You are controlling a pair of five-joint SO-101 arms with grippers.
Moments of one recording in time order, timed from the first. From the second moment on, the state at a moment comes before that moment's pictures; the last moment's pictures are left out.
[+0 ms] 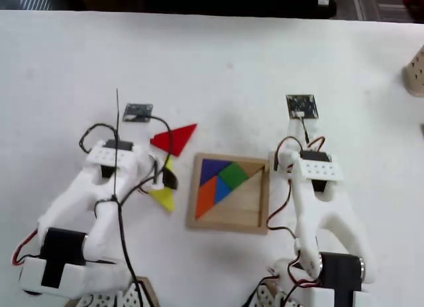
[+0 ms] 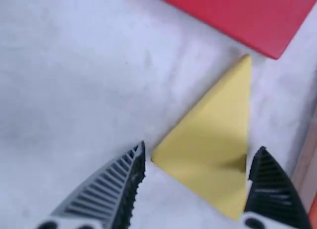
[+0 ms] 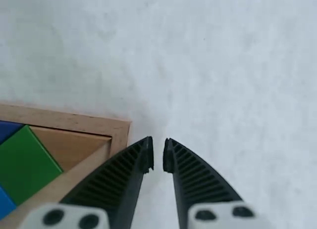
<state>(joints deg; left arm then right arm) 2.6 -5.8 47.6 52.1 7.4 0.8 -14.5 50.6 39.2 8.5</state>
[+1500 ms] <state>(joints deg) 15.1 -5.8 42.2 60.4 7.6 0.8 -14.5 50.6 39.2 8.5</state>
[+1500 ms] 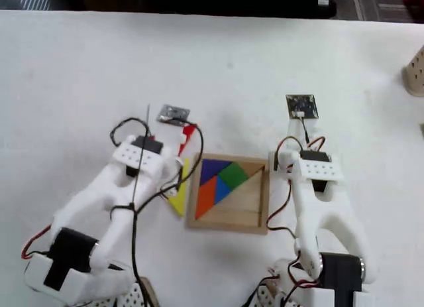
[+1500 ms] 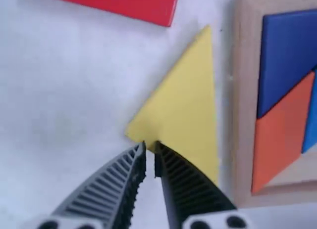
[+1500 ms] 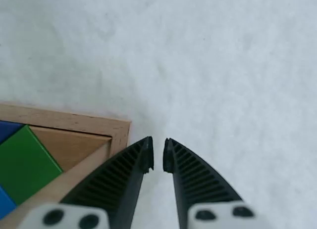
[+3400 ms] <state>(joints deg) 6.1 5.2 32.9 57.9 -7.3 0.8 -14.5 50.6 39.2 9.0</state>
